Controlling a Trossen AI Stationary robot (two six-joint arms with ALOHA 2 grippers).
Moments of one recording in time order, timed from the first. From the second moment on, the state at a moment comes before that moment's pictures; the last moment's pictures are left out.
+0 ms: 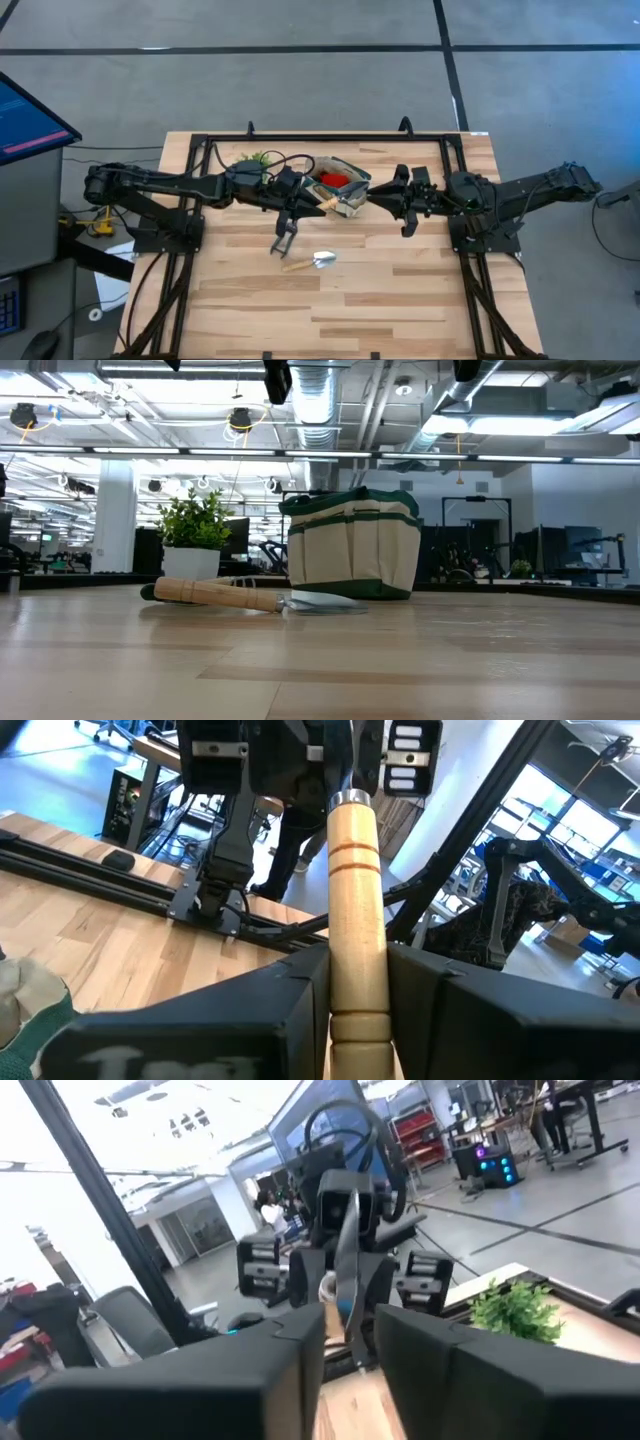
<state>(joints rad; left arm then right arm) 0.02 1.33 0.92 0.36 0.22 -0.43 0.19 0.95 0.73 0.33 0.26 0.39</state>
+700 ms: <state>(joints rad) 0.02 1.33 0.92 0.36 0.21 -0.44 0.17 1.05 0.73 0.52 0.26 0.39</state>
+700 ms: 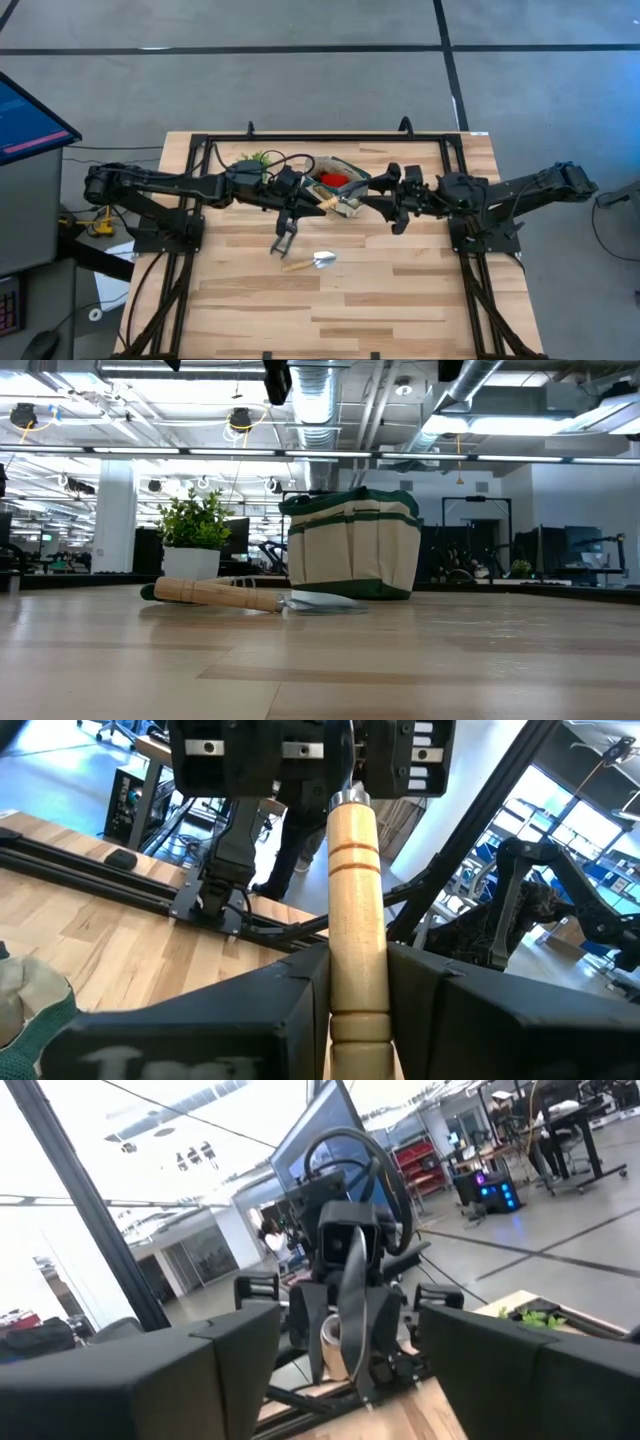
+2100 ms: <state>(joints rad) 0.02 1.33 0.92 0.35 0.21 -0.45 0.13 1.13 0.73 0.69 0.23 0.38</state>
